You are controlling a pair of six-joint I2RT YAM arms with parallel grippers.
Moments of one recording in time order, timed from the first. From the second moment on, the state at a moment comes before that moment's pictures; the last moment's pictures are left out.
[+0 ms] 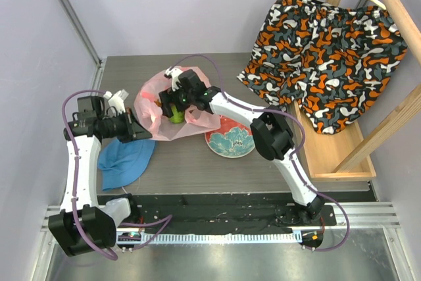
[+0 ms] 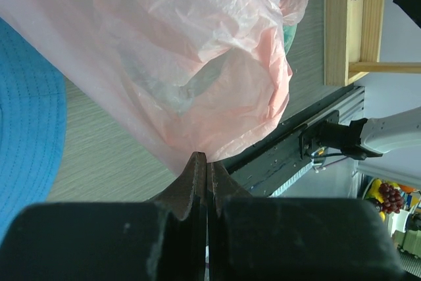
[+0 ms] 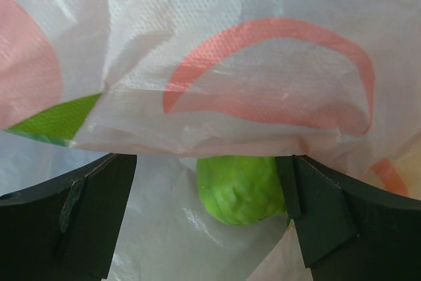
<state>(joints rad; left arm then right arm) 0.22 1.07 1.02 -0.98 0.82 -0.08 0.80 2.34 2.00 -0.22 -0.25 0.19</state>
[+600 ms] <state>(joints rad) 0.22 1.11 1.02 -0.97 0.82 -0.09 0.82 2.36 1.94 -0.29 -0.17 0.16</state>
